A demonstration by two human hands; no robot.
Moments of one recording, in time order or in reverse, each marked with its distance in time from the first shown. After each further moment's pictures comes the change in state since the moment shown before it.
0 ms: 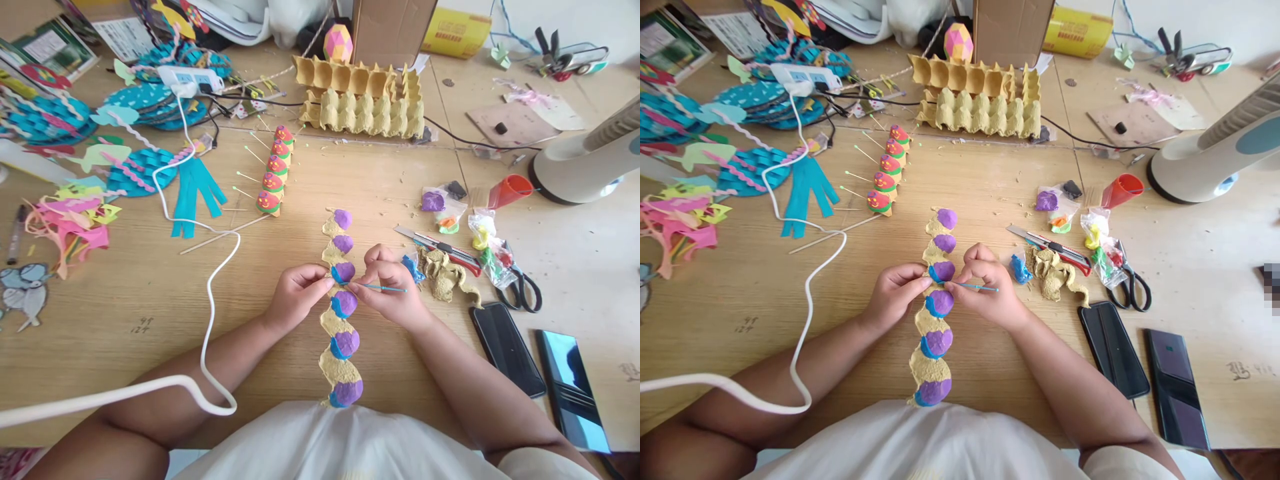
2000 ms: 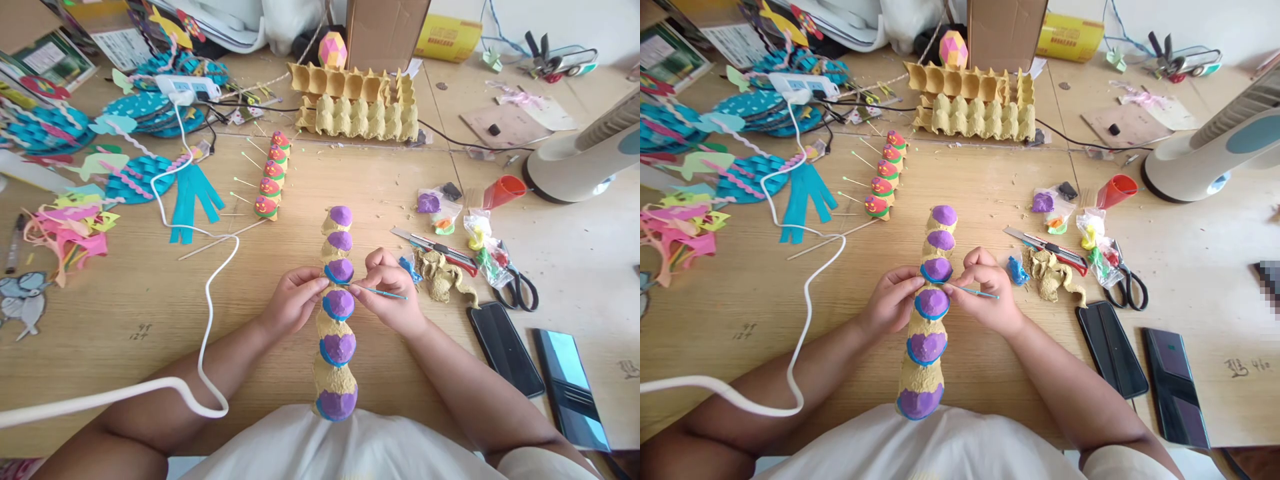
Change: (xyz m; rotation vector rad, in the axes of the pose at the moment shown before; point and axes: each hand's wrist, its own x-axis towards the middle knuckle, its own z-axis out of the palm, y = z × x) left_hand 0.001 0.000 0.009 -0.509 0.057 -0.255; right_hand -0.005 -0.002 0.003 -0.003 0.108 0.037
